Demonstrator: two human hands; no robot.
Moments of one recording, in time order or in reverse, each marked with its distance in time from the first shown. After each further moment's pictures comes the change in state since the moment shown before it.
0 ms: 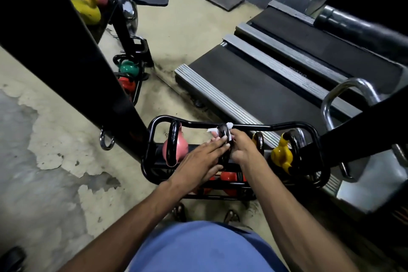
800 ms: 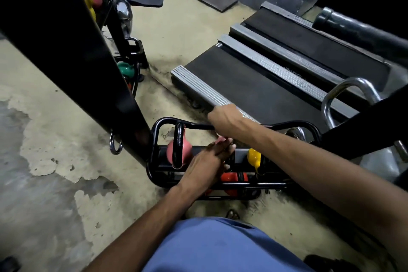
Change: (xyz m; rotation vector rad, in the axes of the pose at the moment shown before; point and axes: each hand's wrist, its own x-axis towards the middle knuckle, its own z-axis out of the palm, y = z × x) left_hand 0.002 0.007 0.001 -0.039 0.086 -0.043; right_hand -0.016 -0.033 0.088 -2.703 0.184 -0.787
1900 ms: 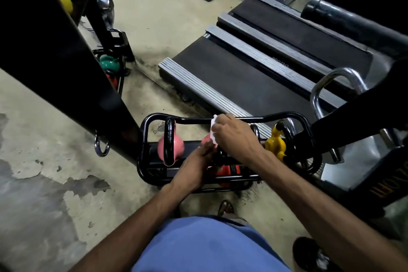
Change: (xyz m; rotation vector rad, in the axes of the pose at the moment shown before) left_hand -0.009 -0.028 0.038 -0.166 -0.045 -0.098; right_hand -0.058 -0.004 0.081 0.474 0.466 0.006
